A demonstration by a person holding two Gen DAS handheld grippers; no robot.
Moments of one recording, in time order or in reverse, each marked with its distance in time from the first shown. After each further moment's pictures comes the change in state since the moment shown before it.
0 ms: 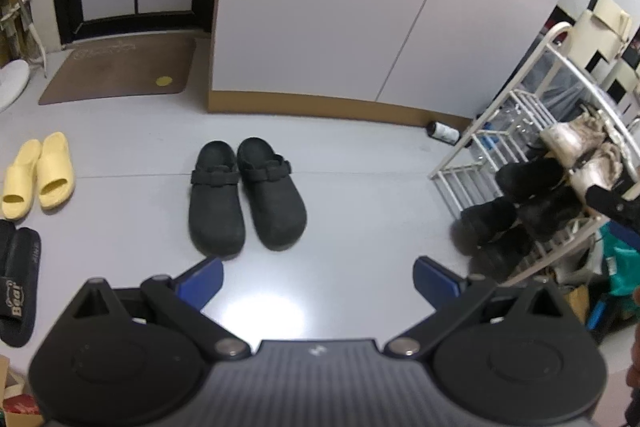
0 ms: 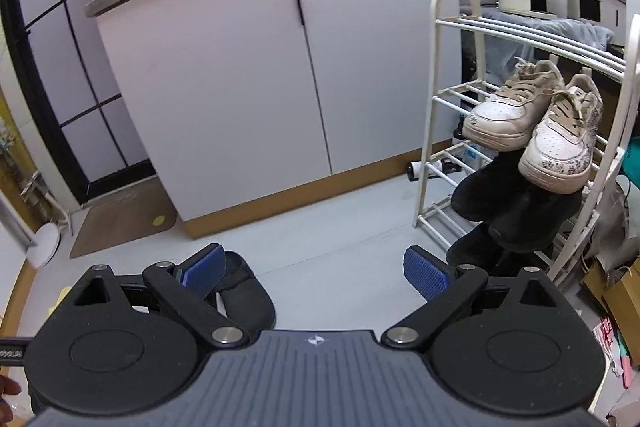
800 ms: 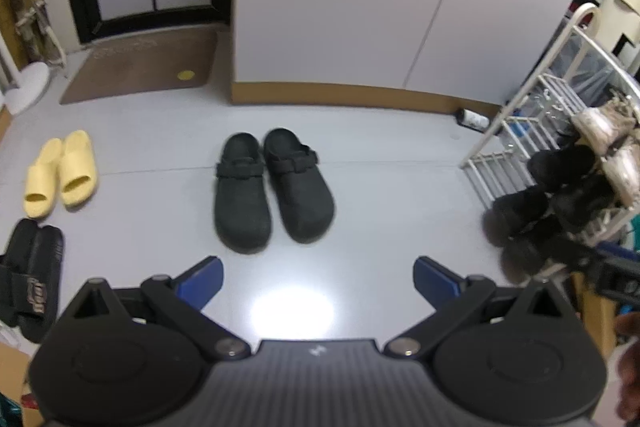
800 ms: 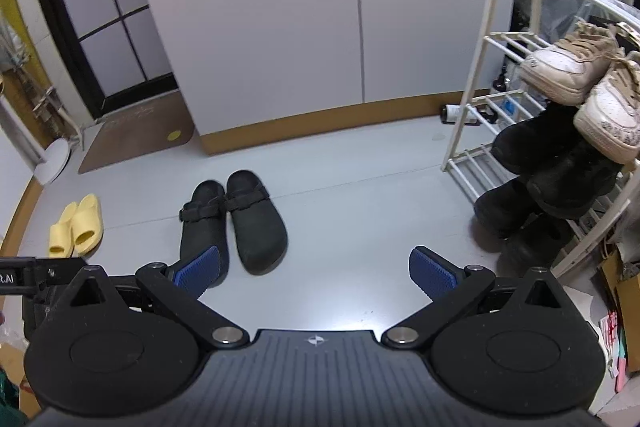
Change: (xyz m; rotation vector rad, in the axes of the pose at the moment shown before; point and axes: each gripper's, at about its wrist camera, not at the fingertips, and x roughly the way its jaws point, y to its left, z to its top) left arm 0.008 -0.002 0.005 0.020 0.014 0.073; right arm 0.044 0.029 -0.031 -0.111 0.225 0.055
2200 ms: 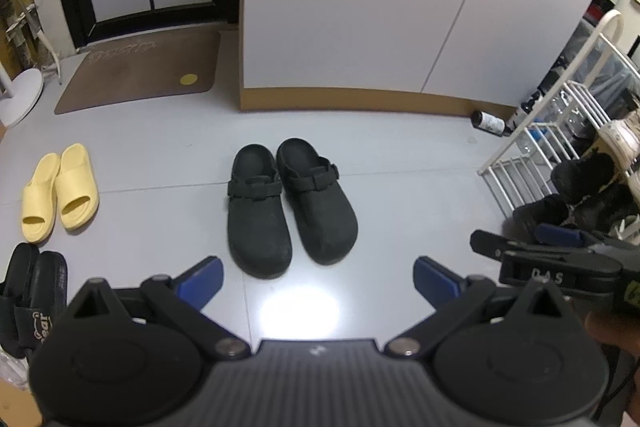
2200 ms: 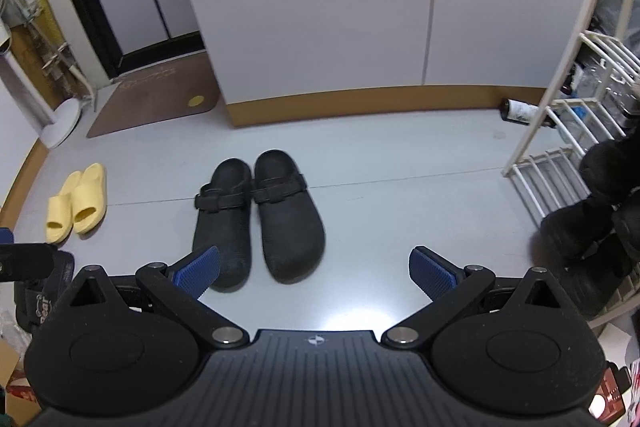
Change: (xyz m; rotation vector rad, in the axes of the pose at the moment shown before) left arm 0.045 0.048 0.047 0.009 0.033 0.021; right arm 0.120 0.063 0.034 -0.094 0.090 0.063
